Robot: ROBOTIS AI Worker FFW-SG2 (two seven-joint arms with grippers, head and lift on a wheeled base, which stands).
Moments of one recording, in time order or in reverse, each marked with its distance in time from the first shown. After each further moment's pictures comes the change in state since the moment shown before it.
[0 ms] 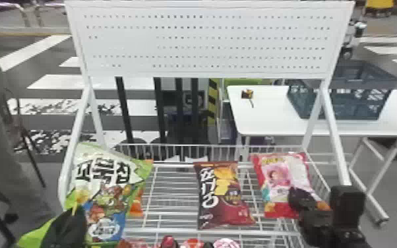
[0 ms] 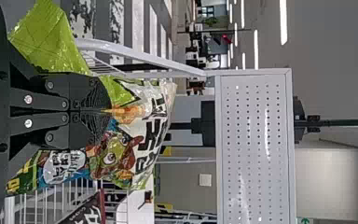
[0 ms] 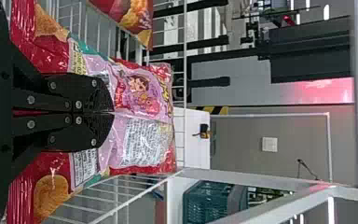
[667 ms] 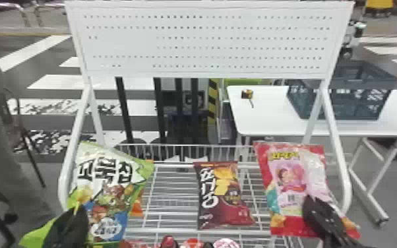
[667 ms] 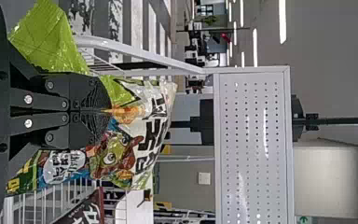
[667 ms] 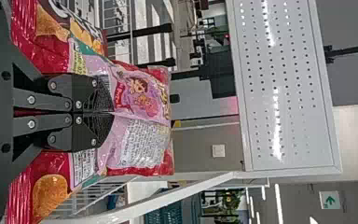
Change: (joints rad) left arm -0.002 0.001 -0.009 -0.002 -0.005 0.000 0.002; right arm 0.428 0.000 0.031 -0.411 -0.122 -0.210 -0.007
